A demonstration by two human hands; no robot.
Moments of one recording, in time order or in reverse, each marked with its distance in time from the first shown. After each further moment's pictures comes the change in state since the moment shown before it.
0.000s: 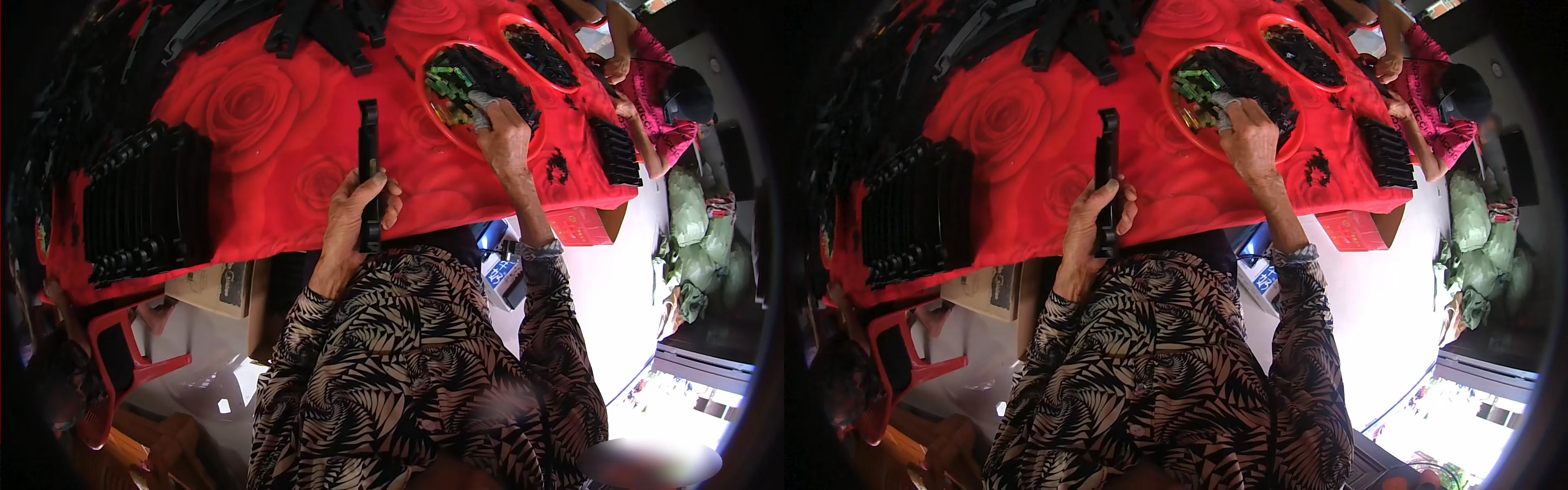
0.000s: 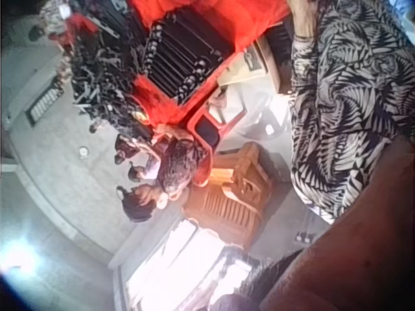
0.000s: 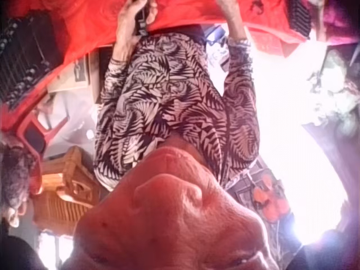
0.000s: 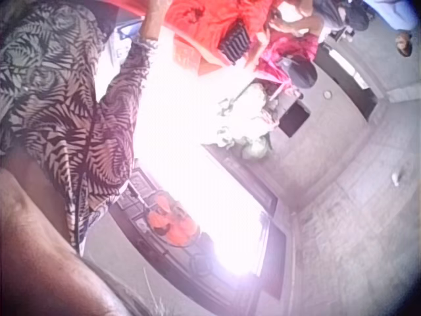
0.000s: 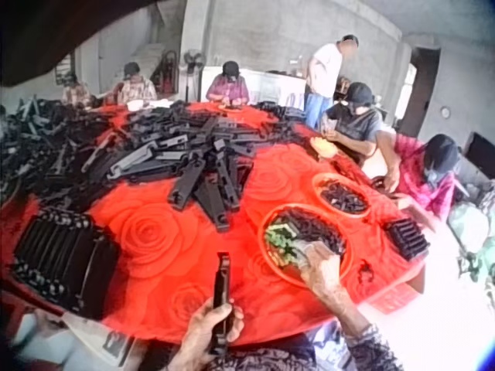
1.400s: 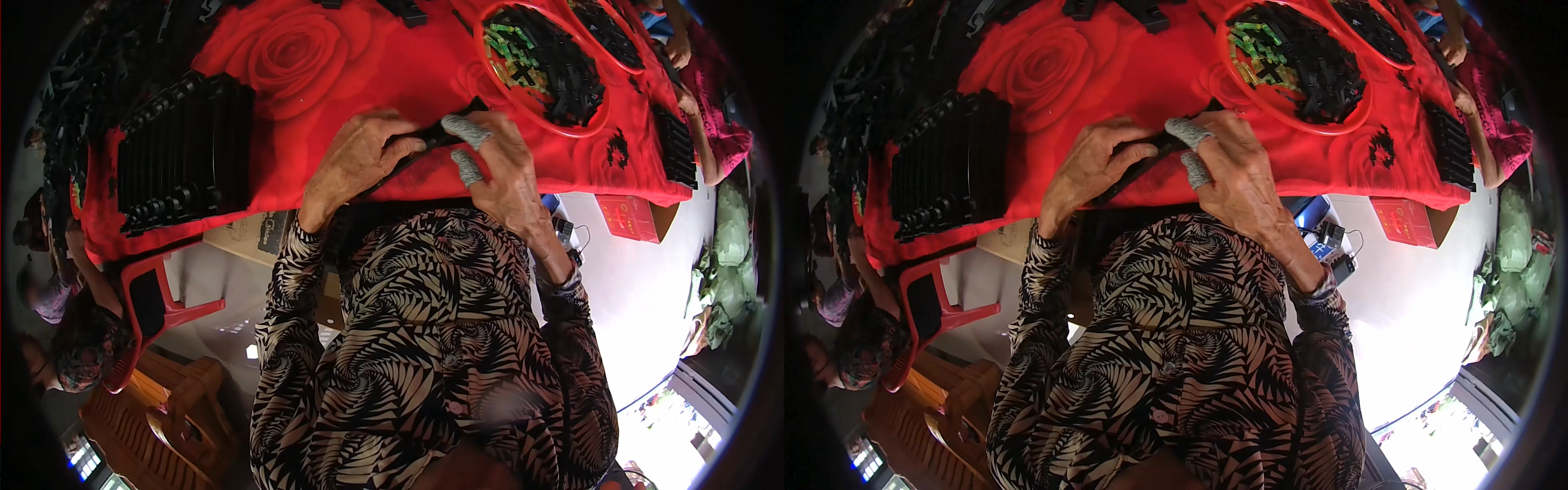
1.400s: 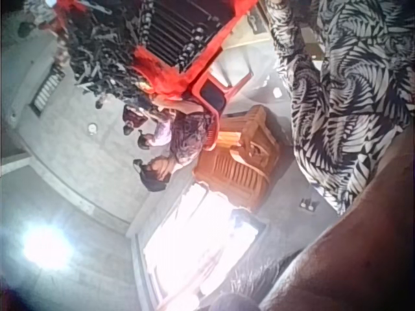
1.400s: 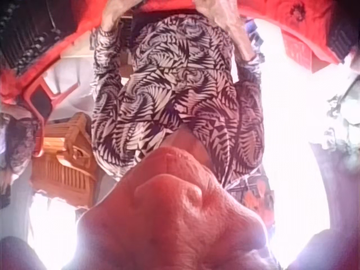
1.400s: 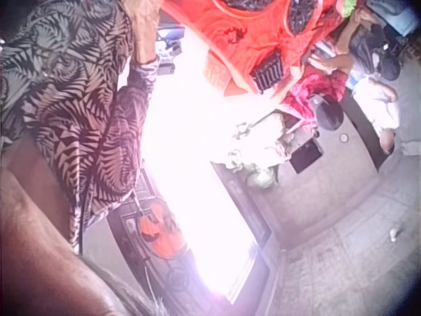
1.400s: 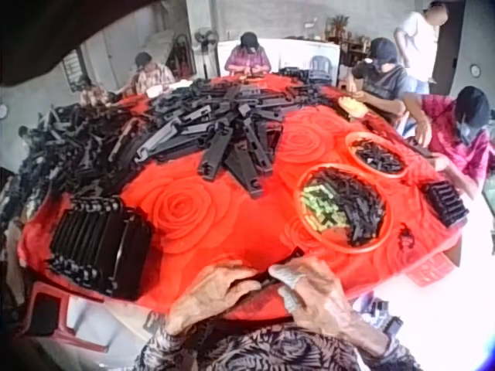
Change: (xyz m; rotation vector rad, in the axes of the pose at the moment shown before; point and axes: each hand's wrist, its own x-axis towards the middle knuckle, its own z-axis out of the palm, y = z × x) left_hand 0.009 0.069 -0.017 1.563 -0.320 0.466; right_hand -0.027 -0.132 -0.036 0.552 -0.190 -0.089
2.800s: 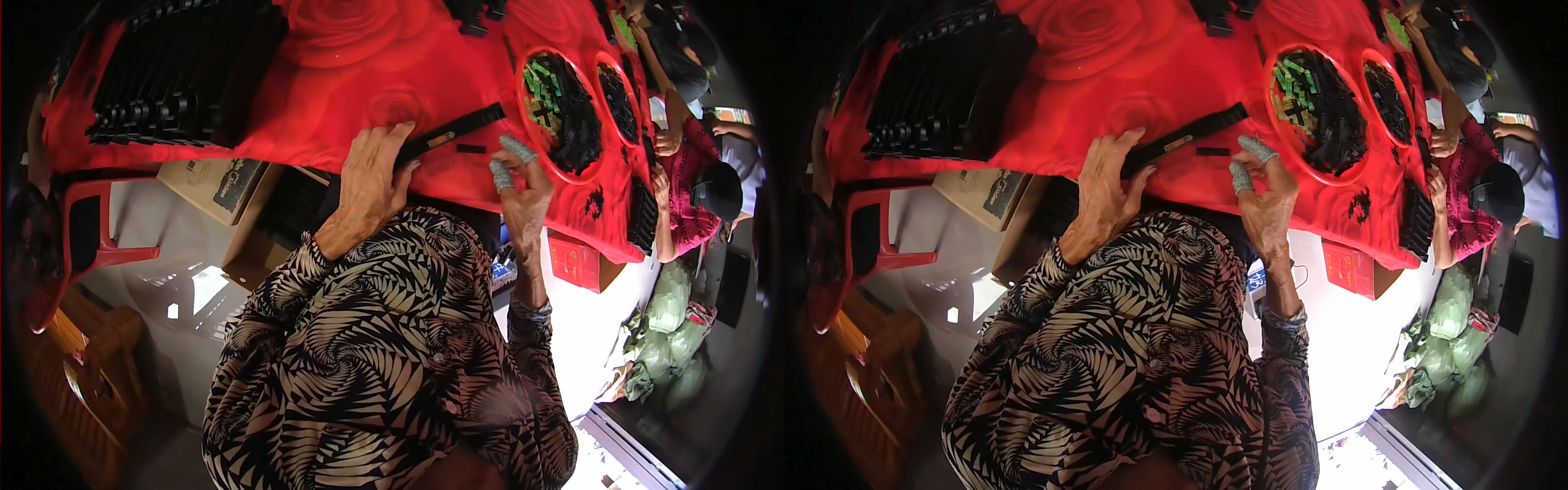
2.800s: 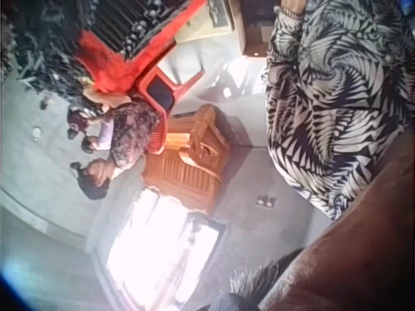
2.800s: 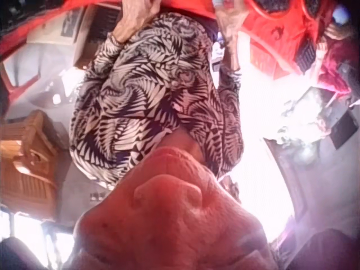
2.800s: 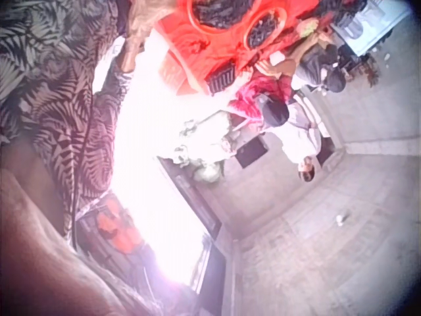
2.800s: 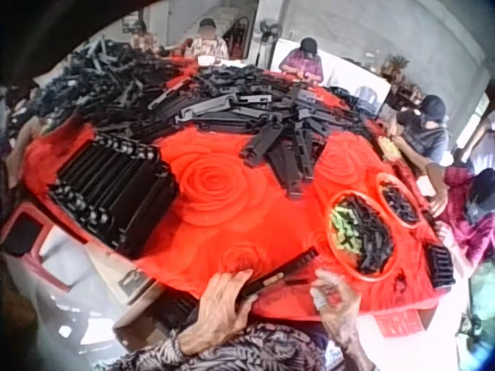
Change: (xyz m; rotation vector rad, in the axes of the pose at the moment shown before) left_hand -0.065 0.015 0.064 0.162 0.626 -0.101; right_hand -0.026 0.022 -0.007 0.218 -0.045 0.516
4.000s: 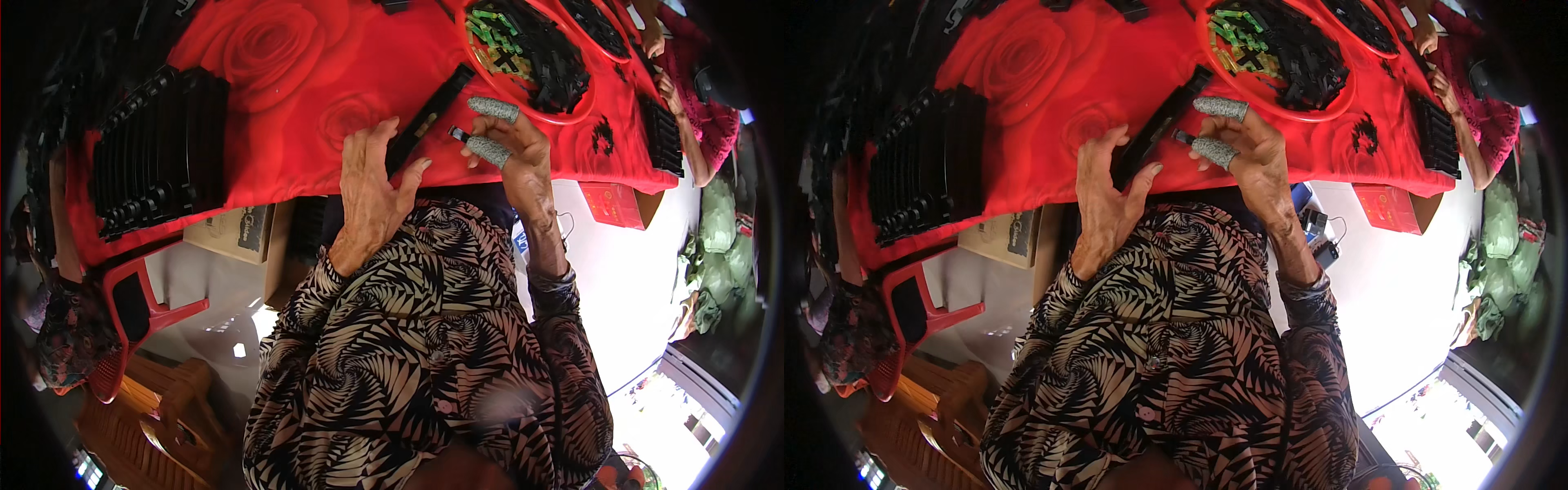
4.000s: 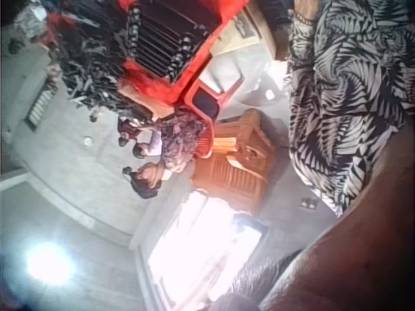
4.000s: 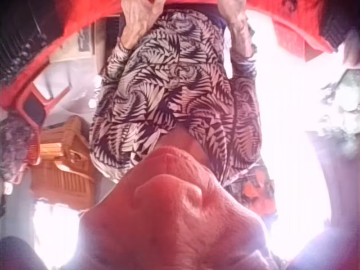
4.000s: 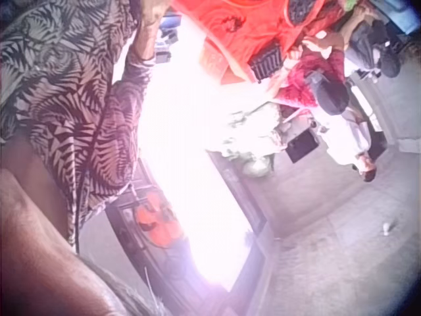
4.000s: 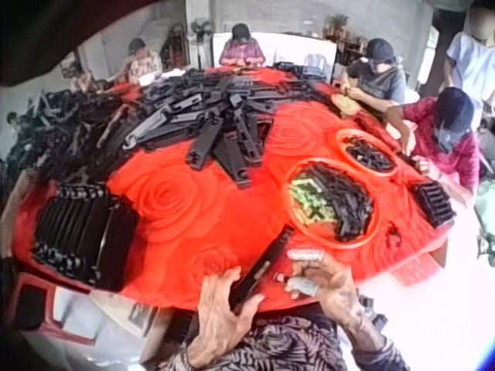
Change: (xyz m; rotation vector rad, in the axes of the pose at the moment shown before) left_hand 0.014 0.027 0.019 0.022 -0.139 -0.027; right_hand -0.004 -0.005 -0.012 0.742 -0.075 0.247
